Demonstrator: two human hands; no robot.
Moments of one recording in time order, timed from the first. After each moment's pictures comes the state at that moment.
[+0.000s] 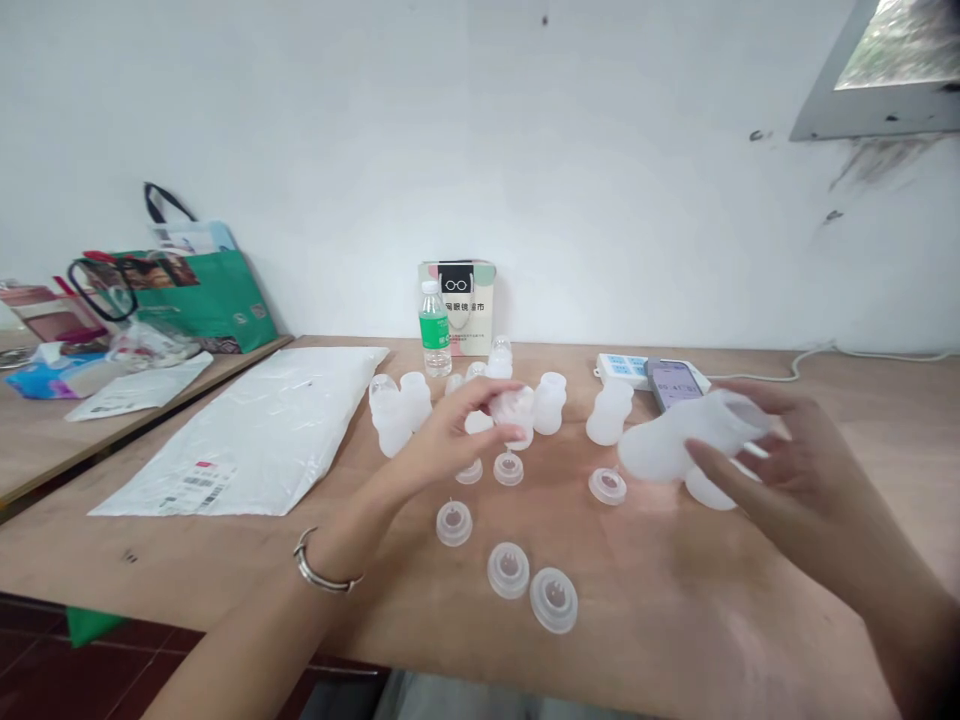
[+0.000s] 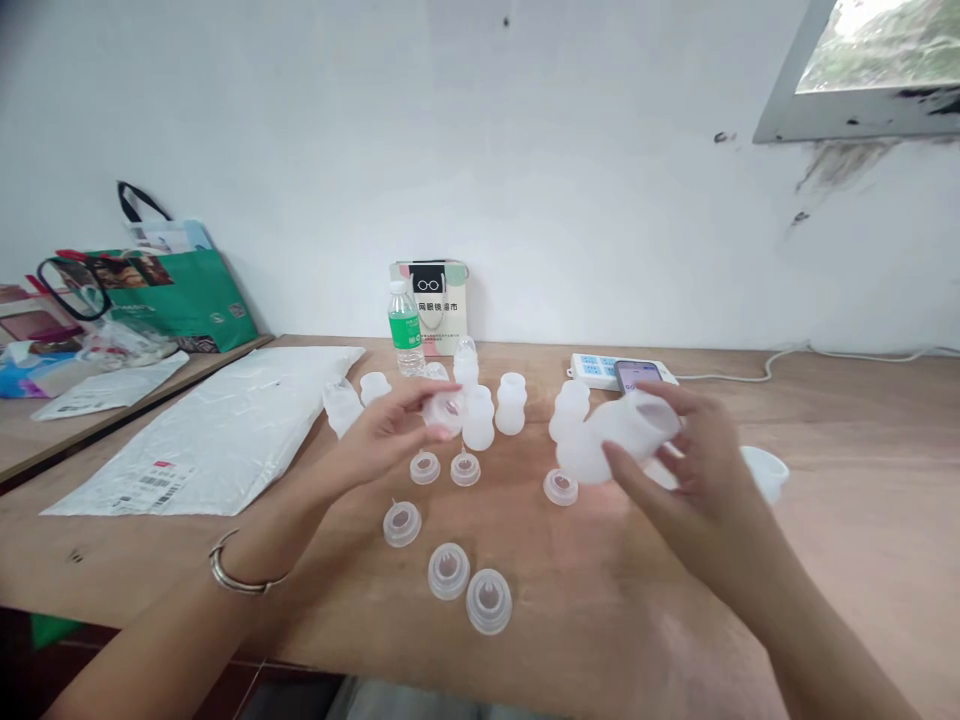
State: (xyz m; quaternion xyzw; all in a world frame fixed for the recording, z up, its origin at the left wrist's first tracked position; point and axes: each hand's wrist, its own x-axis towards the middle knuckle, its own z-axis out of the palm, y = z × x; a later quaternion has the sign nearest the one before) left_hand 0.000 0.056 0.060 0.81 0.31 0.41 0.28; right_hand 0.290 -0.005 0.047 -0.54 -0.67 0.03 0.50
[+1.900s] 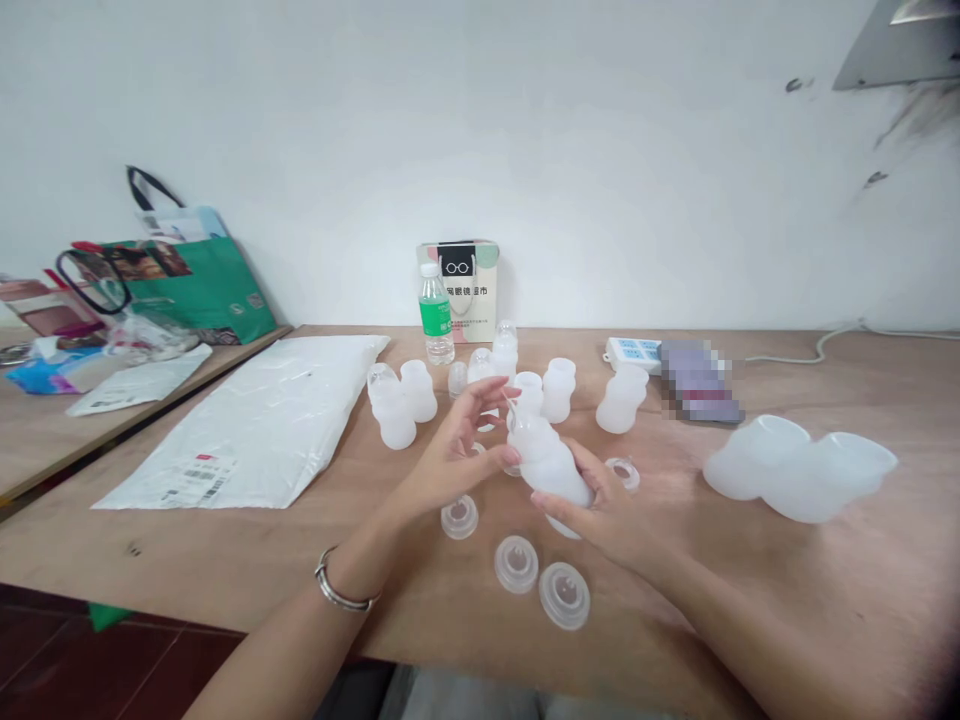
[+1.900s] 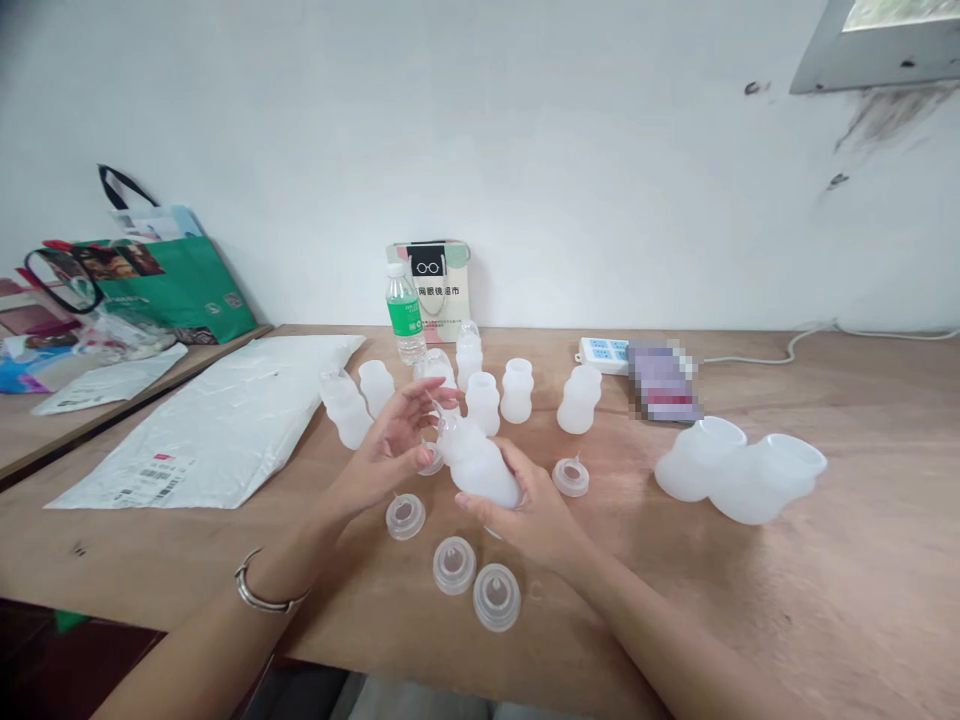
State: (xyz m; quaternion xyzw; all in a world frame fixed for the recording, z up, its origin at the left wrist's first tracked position) left_hand -0.003 0.054 0.018 0.72 0.25 0.48 0.43; right_hand 0.196 0.017 -0.015 -0.46 -0.70 0.36 0.41
